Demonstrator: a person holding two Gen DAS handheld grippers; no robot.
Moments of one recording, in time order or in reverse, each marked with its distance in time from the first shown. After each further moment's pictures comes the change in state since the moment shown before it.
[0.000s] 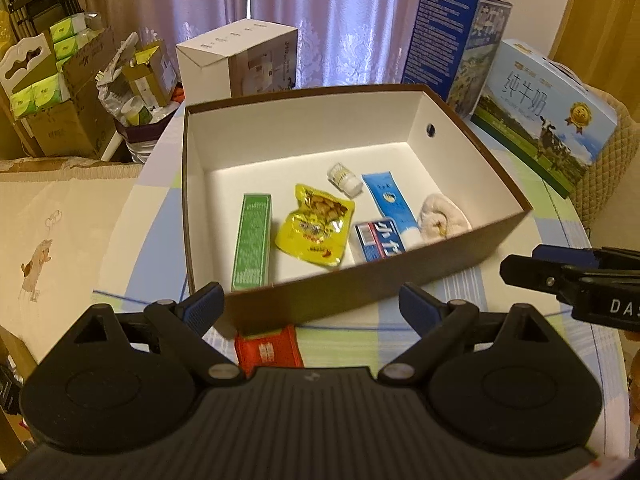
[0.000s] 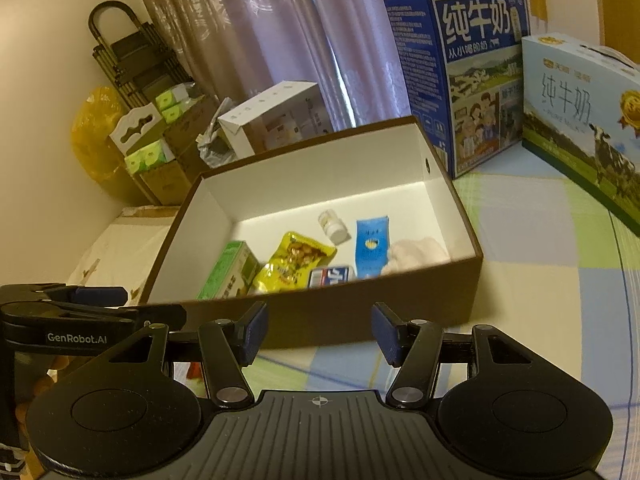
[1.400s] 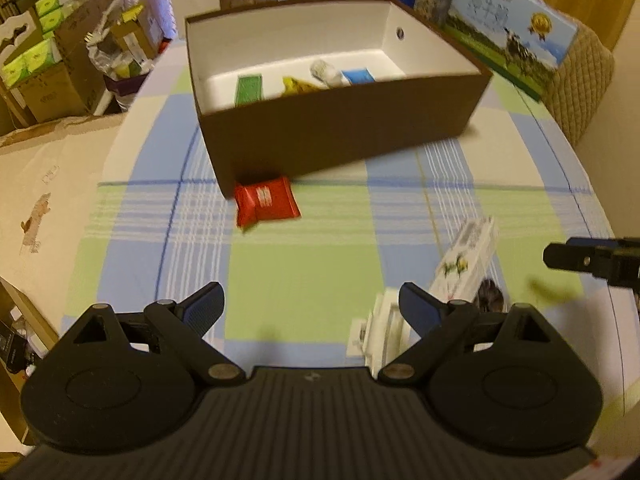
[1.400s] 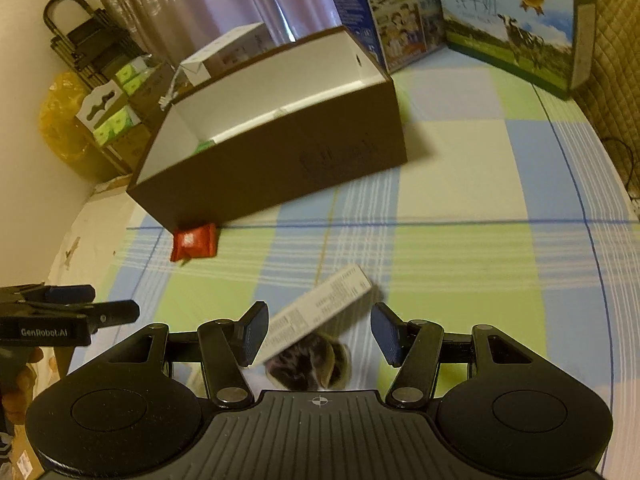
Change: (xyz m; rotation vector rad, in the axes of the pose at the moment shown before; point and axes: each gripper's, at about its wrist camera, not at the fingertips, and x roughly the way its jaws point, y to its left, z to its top) left arm -0.035 0.003 -0.118 0.072 0.131 -0.029; right arm -0.062 -0.010 -0.119 0.135 0.114 -0.098
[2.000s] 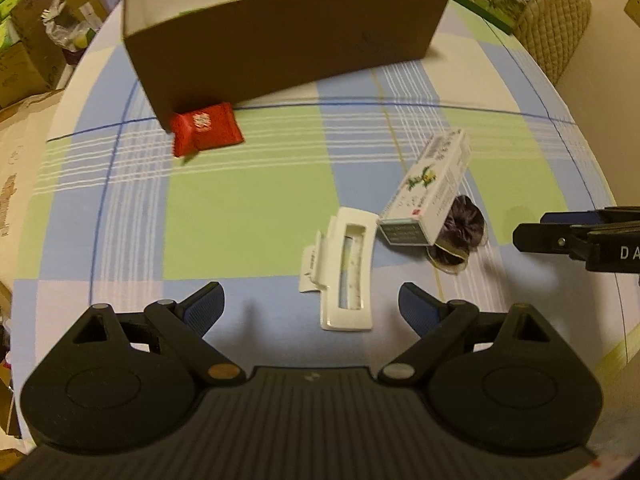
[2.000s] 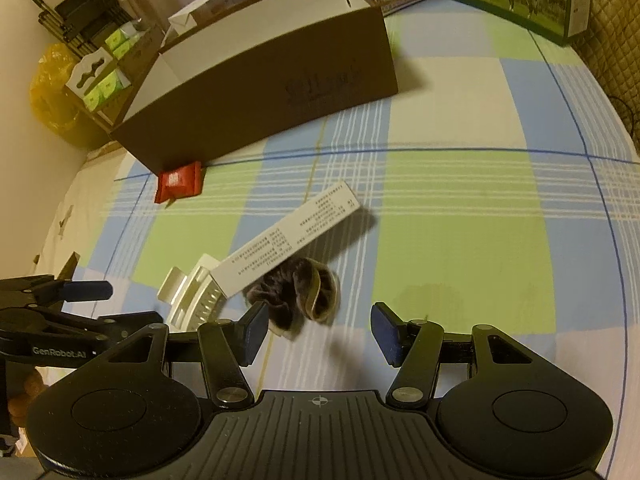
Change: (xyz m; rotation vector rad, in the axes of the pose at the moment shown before) left arm 0.033 -0.030 -0.035 0.071 0.126 -0.069; right arm 0.015 -0.009 -0.034 0.018 0.110 -0.011
